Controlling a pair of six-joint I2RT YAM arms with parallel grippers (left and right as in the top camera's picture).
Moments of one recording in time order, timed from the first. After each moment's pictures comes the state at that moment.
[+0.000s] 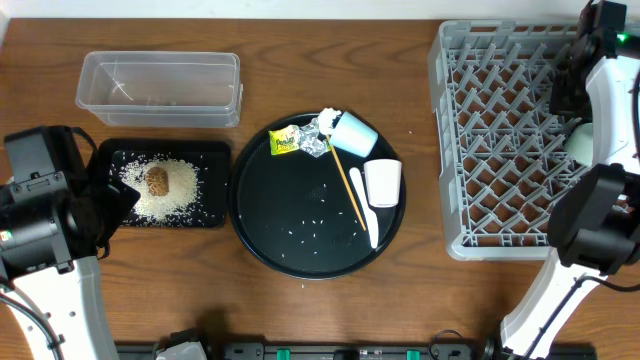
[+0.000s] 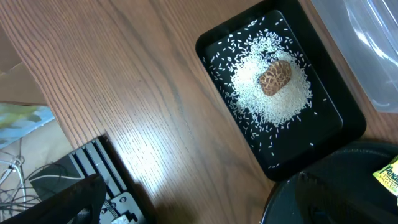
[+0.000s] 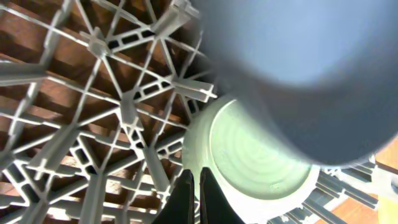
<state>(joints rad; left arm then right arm) 0.32 1.15 1.45 -1.50 -0.28 -0.67 -0.25 2.15 2.00 -1.15 0.39 0.02</state>
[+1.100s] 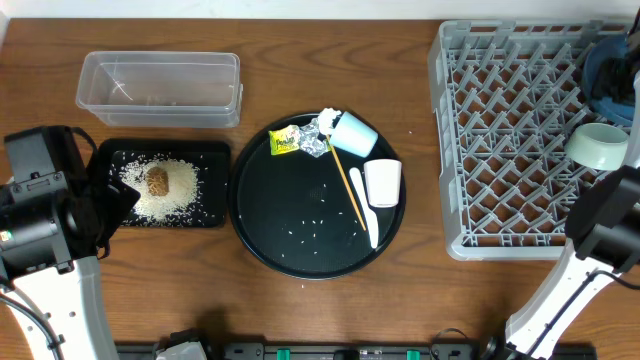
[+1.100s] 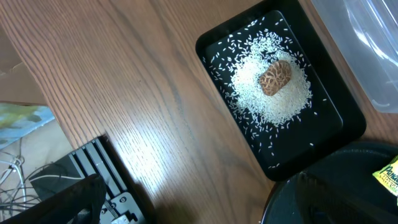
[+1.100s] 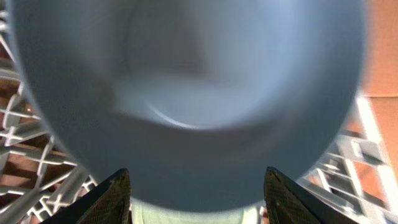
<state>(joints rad) 0.32 1.15 1.45 -1.49 -0.28 -0.67 -0.40 2.24 2.20 -1.12 0.27 -0.04</state>
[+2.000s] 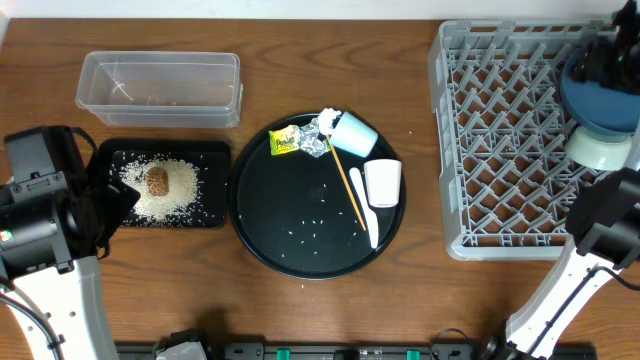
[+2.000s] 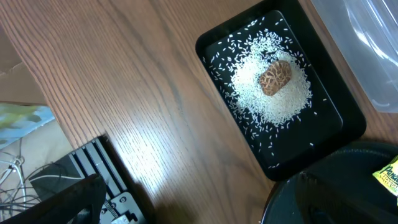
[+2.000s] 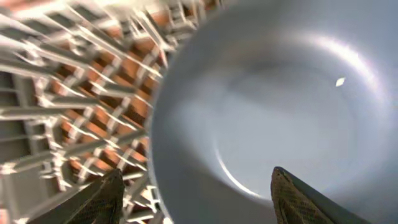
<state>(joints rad) 0.32 1.15 1.45 -1.49 -0.28 -0.67 -0.41 2.27 2.35 -1.19 -0.15 -0.11</state>
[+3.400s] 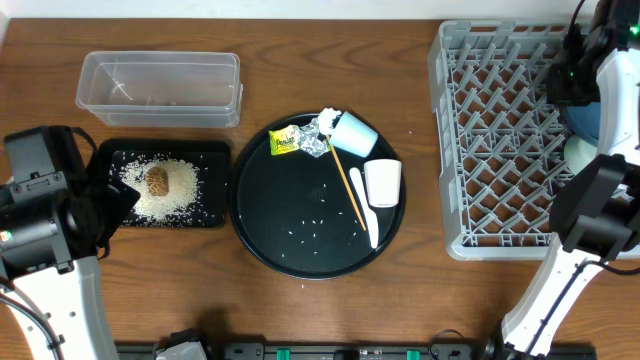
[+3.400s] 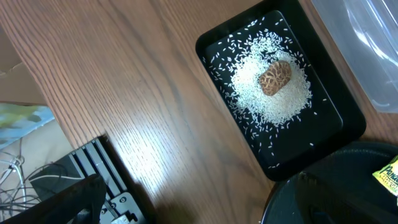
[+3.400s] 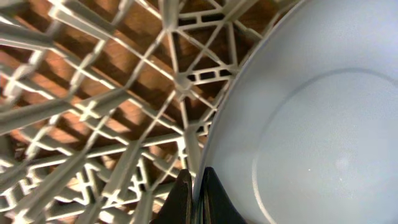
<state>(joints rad) 0.32 1.15 1.45 -1.50 -0.28 -0.67 -0.29 2.27 2.19 -1.19 0.06 -0.14</state>
